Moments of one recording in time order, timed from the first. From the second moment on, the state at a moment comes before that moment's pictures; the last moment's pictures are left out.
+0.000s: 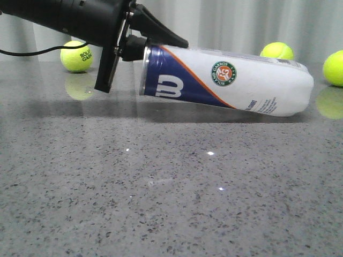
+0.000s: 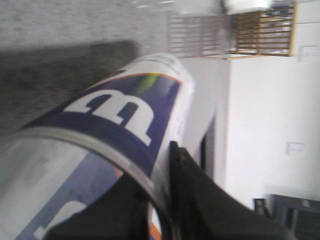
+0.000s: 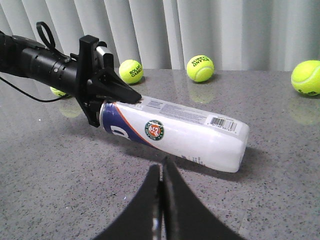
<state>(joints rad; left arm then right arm) -0.35 1.87 -1.30 -1.42 1.14 0.51 0.46 0.11 -0.32 0.25 0.35 -0.03</state>
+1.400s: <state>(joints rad) -0.64 1.58 -1.81 -0.10 1.27 0.48 0.46 0.11 -0.32 0.25 0.35 -0.03</state>
